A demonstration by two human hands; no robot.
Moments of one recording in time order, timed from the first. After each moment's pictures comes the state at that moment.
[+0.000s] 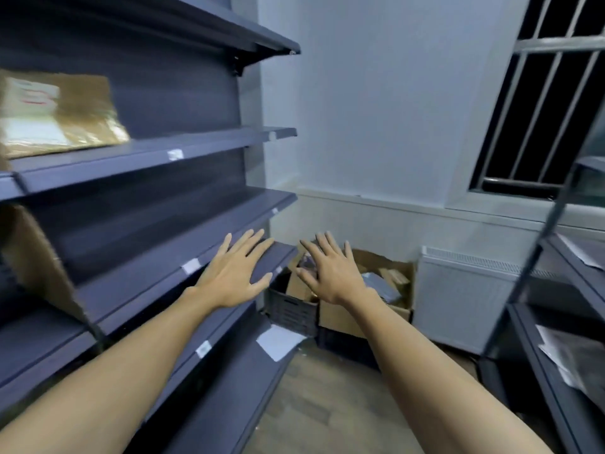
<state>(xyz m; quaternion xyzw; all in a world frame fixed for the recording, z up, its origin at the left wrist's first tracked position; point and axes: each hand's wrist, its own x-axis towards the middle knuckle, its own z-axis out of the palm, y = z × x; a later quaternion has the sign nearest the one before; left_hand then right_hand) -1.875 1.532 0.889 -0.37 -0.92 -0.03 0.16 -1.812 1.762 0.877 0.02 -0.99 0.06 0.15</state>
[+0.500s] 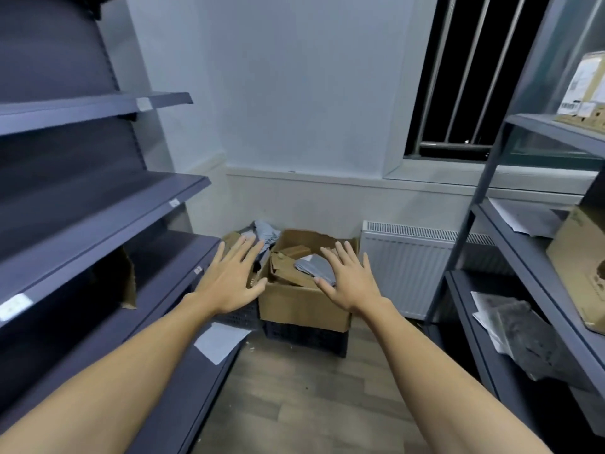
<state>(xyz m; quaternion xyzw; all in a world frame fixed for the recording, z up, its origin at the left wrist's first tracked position) -1.953 1.792 0.808 -0.42 -0.90 -0.04 0.10 -1.824 2.036 0.790 -0.12 -0.99 0.08 0.09</state>
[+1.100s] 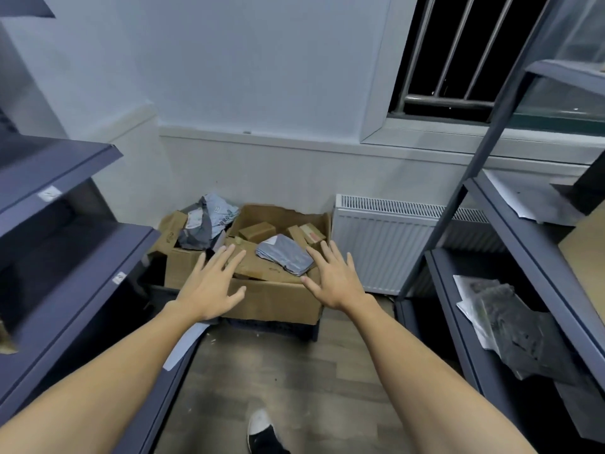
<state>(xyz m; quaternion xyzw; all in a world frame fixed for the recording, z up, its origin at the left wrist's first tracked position) -2.114 1.932 0.684 -0.44 -0.90 -0.04 0.00 -1.957 2.171 0.702 -0.17 -0.98 0.11 -0.01</state>
